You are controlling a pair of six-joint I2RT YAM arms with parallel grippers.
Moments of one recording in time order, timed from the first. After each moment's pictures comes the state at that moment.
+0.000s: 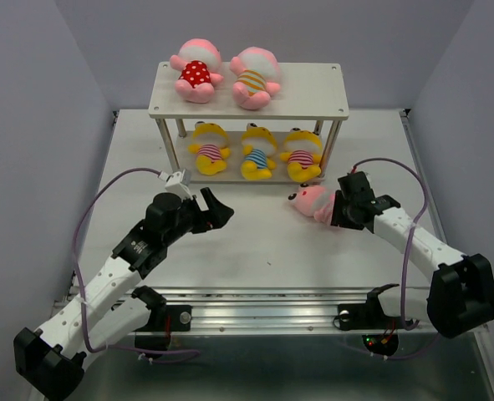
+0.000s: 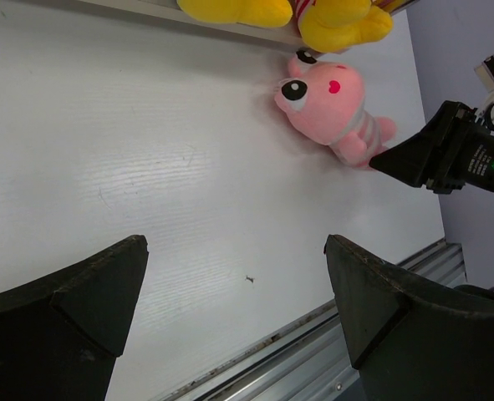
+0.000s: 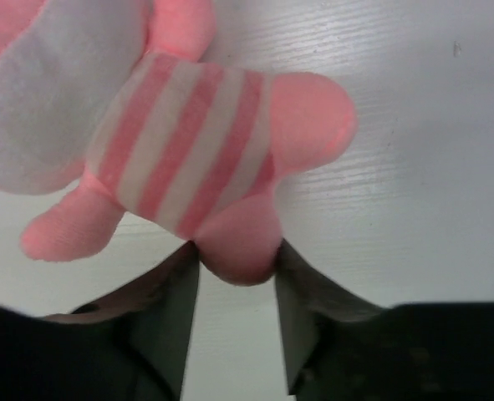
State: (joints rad) left arm -0.58 0.76 0.62 -0.28 0.05 -0.72; right arm 0.33 1.23 0.78 -0.59 0.25 0.47
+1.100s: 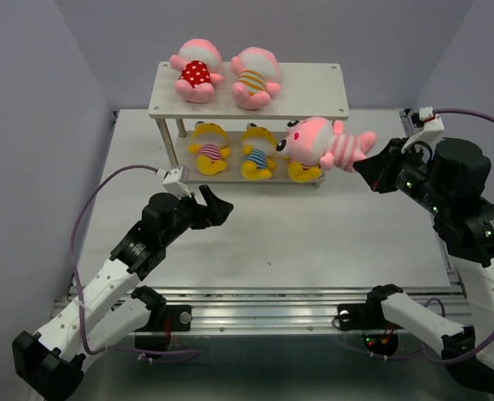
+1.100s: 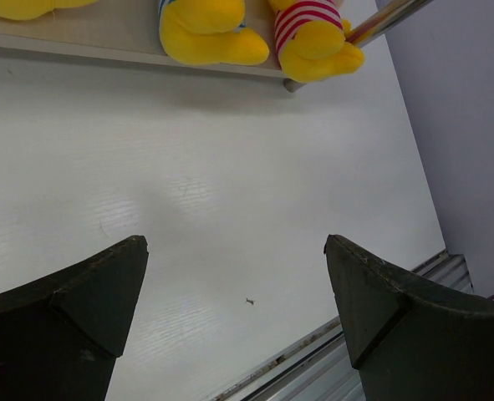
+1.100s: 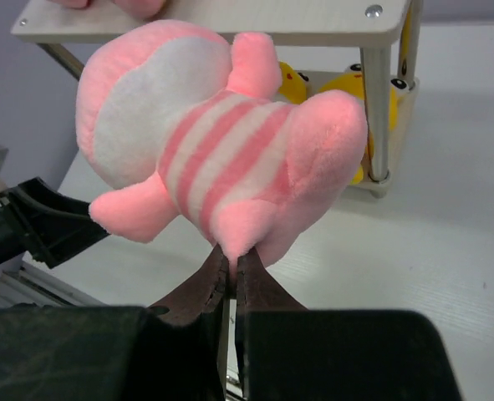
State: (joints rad) left arm -0.58 0.74 0.62 -0.22 0.03 -0.67; right arm 0.33 0.92 1.52 -0.89 -0.12 0.34
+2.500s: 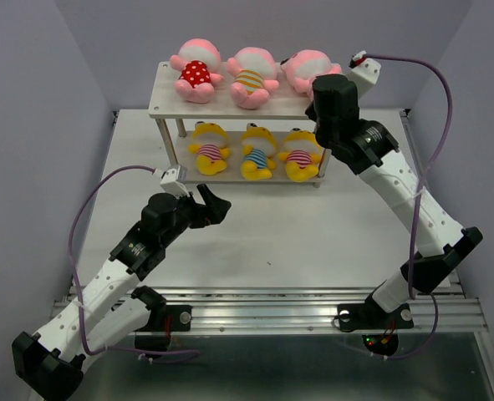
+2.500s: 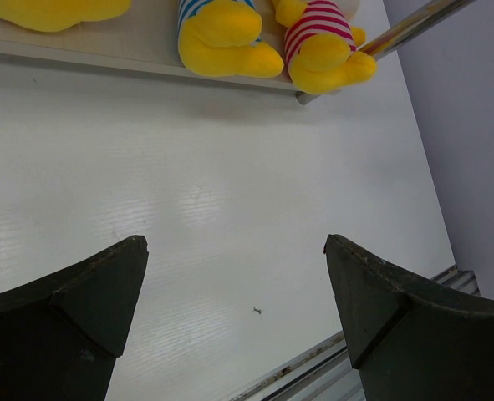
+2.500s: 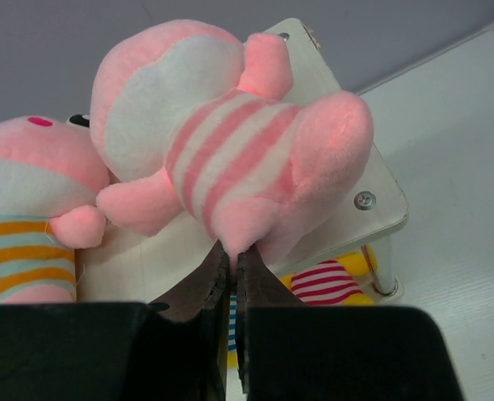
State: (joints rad) left arm -0.58 0.73 0.62 -0.22 -0.02 -0.67; right arm 0.64 1.57 1.92 -0.63 0.84 0.64
